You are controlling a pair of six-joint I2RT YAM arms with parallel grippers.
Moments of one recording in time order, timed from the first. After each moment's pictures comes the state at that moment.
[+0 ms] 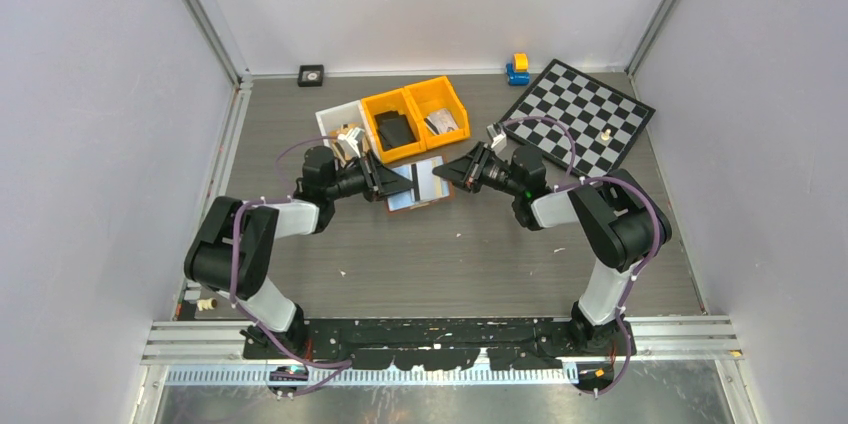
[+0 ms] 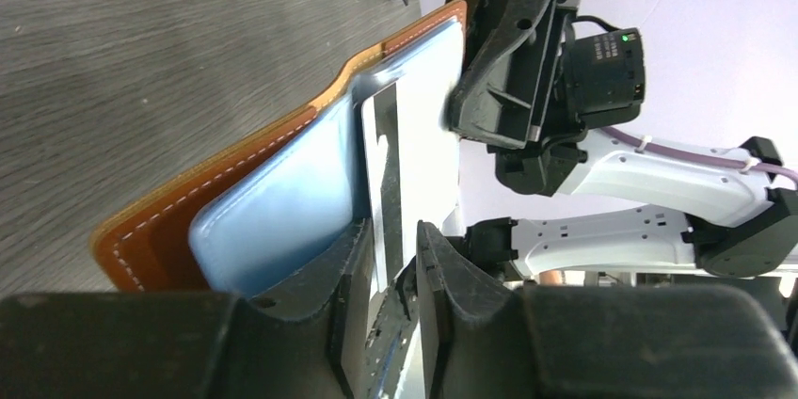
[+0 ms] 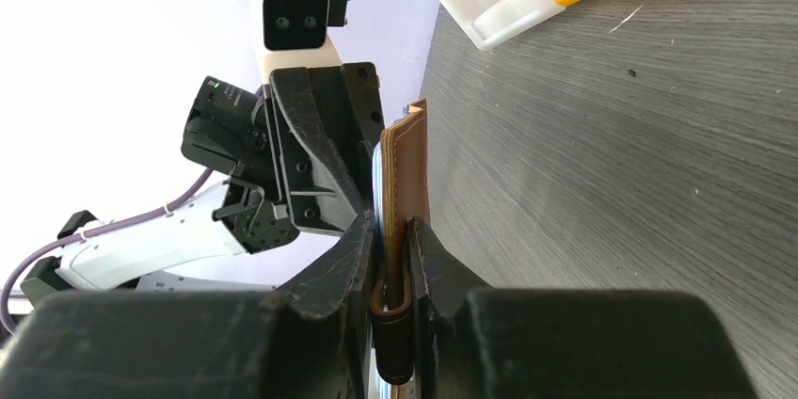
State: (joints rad) left arm -0.27 1.60 0.60 0.74 0.86 -1.05; right arm 0.42 1.79 0.66 1.09 -0.67 1.24
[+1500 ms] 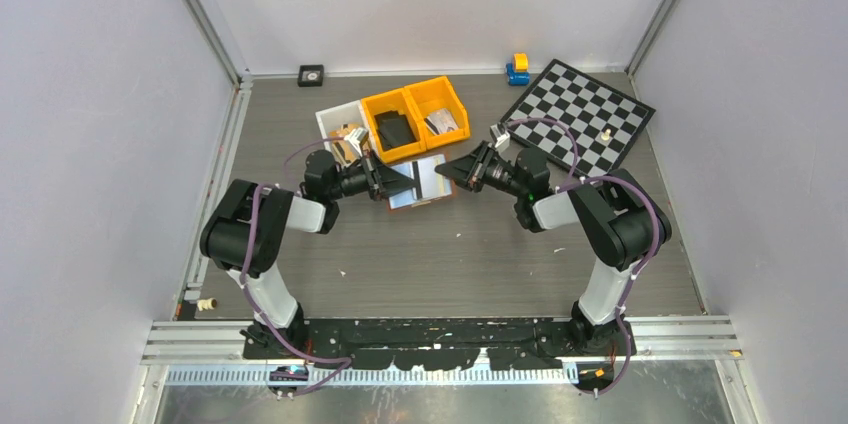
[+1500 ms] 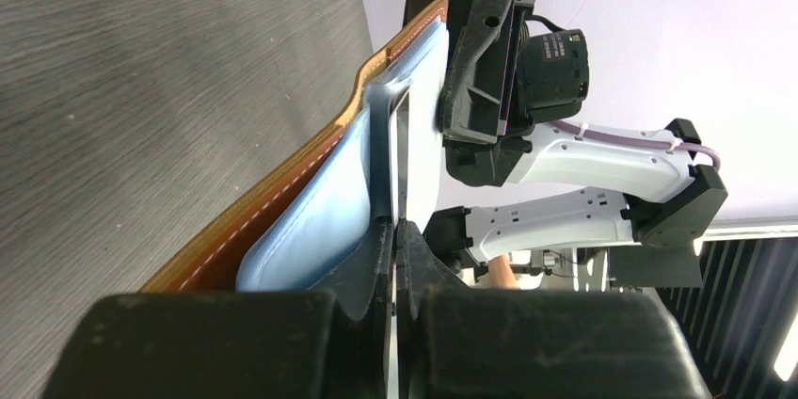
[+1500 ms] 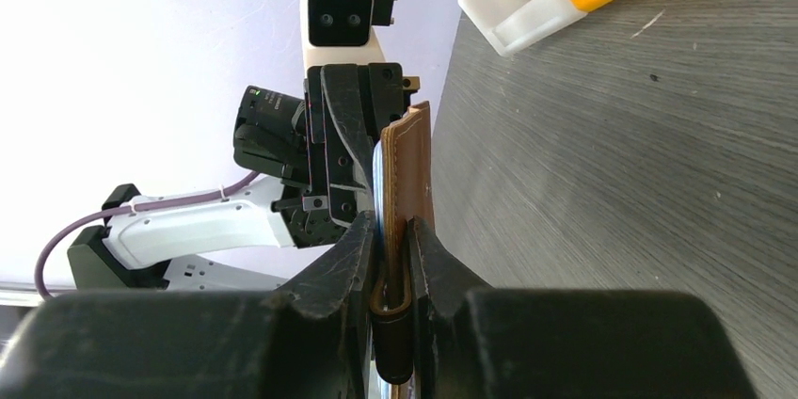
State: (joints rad) left arm -0.28 1.75 0.60 1.08 0.94 -1.27; right arm 0.41 1.79 0.64 1.17 -0.68 1.31
